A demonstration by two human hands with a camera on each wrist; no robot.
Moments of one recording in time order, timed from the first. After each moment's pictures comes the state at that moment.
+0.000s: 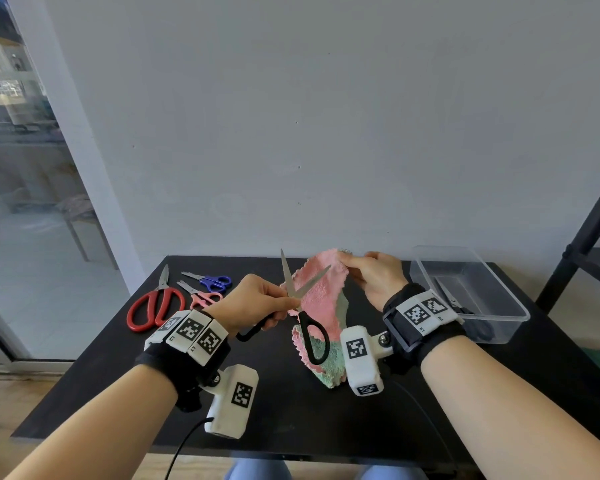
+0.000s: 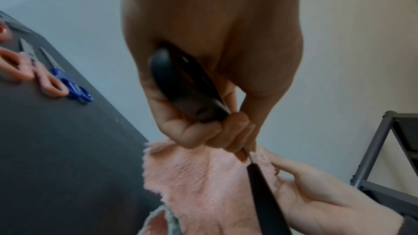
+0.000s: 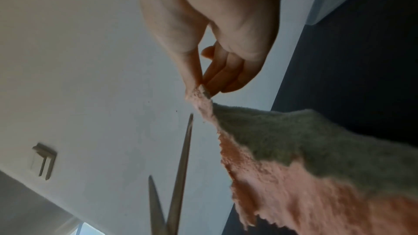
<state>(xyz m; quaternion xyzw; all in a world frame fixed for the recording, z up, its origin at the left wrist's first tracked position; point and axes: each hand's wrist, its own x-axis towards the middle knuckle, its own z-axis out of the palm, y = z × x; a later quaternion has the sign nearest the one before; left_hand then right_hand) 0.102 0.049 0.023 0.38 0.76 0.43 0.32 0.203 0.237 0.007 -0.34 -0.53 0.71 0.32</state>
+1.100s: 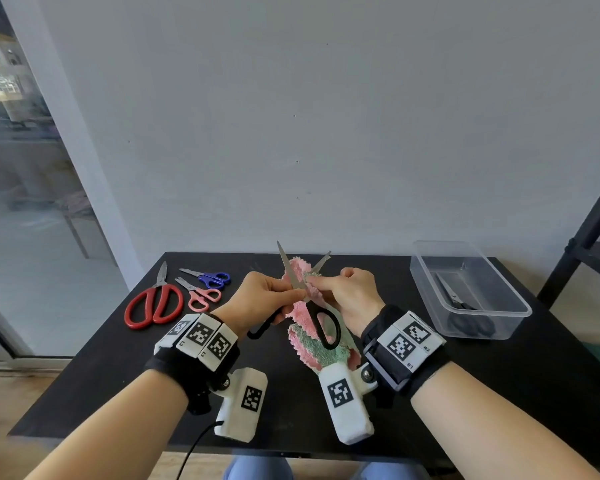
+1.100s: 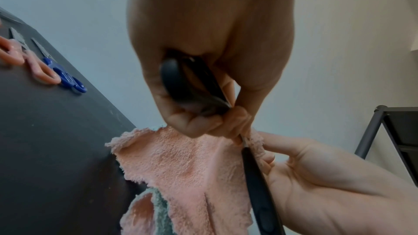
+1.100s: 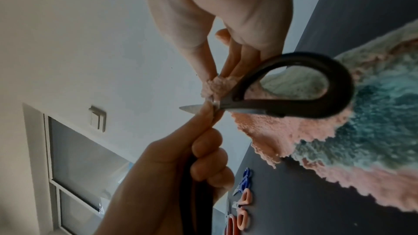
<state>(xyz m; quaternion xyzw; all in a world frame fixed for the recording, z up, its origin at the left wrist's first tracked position) 0.114 0.055 0.019 0.35 0.73 0.50 0.29 0.200 0.188 -0.007 -0.35 -0.56 0.71 0.26</state>
